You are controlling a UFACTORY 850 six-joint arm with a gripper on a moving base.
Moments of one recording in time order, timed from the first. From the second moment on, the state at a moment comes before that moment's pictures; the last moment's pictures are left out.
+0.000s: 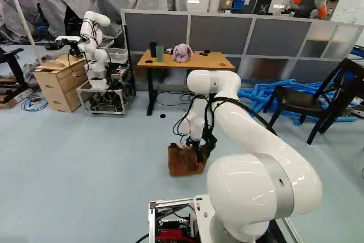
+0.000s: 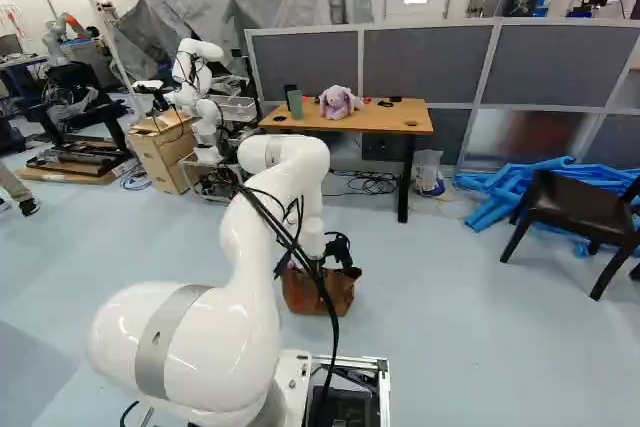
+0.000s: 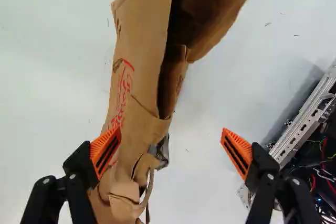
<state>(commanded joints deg) -2.7 -84.6 -82.2 0.0 1.4 69.6</state>
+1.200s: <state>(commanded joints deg) -2.7 -86.9 -84.5 0.0 1.4 69.8</state>
